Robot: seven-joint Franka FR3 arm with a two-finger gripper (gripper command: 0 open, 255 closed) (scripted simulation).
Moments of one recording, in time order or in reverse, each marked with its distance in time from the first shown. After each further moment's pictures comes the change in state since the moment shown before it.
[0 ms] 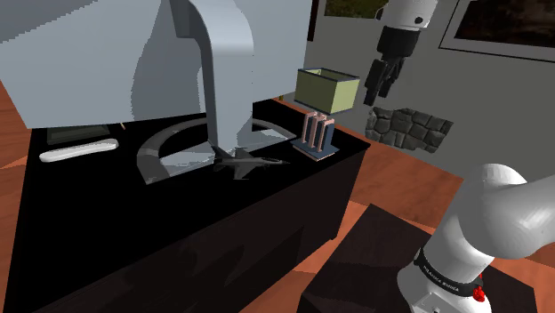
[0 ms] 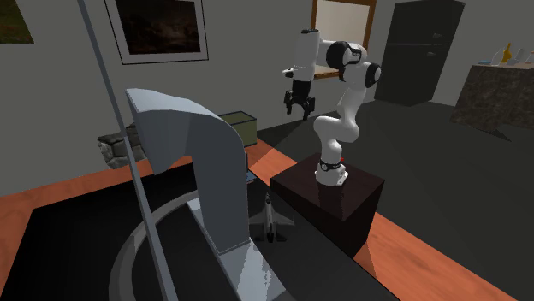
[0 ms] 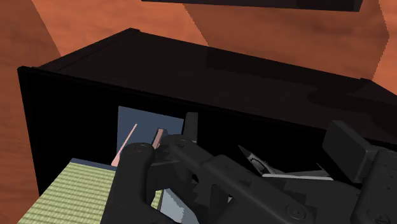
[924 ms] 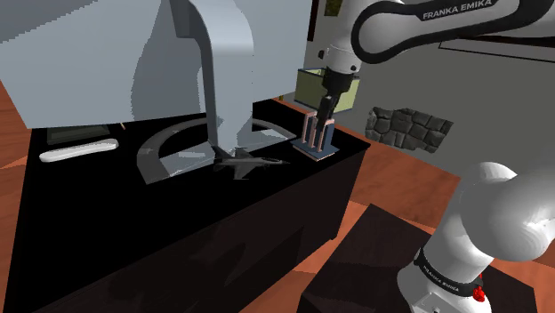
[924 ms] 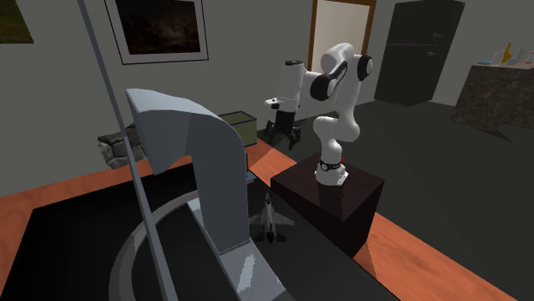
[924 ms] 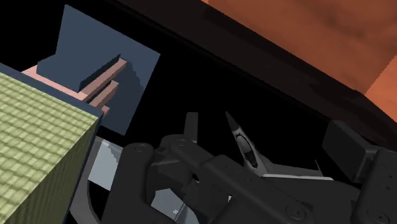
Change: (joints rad) arm 0.101 0.300 -0.065 -0.079 -0.019 0.437 -0.212
